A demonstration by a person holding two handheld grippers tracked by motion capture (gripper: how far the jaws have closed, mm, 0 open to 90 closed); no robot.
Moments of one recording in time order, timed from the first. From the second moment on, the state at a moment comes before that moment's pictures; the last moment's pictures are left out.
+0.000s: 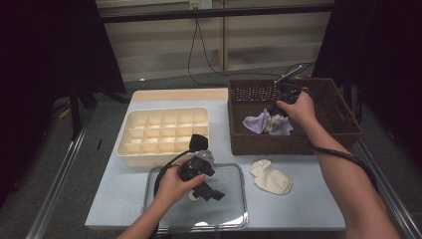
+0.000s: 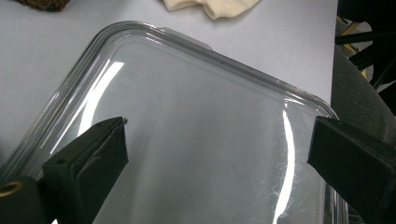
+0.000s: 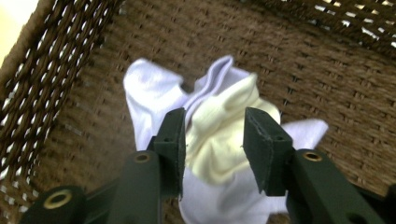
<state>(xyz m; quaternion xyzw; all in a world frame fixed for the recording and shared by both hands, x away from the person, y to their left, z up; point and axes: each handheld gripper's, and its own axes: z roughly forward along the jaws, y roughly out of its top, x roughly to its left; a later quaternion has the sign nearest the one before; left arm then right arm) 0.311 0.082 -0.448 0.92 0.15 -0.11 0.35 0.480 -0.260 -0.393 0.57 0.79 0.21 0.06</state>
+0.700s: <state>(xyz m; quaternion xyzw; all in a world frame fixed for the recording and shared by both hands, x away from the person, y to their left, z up) 0.310 0.080 -0.450 0.92 0.15 -0.11 0.34 0.480 -0.264 -0.404 0.57 0.79 0.21 0.04</state>
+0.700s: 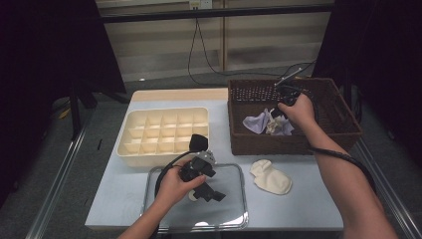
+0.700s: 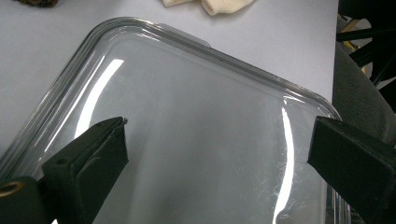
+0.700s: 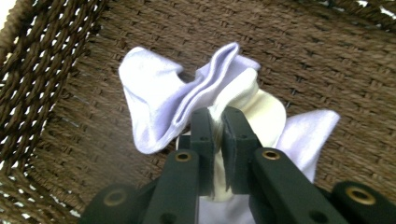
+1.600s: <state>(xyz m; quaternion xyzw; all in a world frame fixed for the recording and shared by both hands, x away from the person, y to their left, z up) 0.310 0.081 -0.448 0.92 0.14 -0.10 0.34 0.475 -0.259 -0.420 0.57 0.80 0.18 0.04</state>
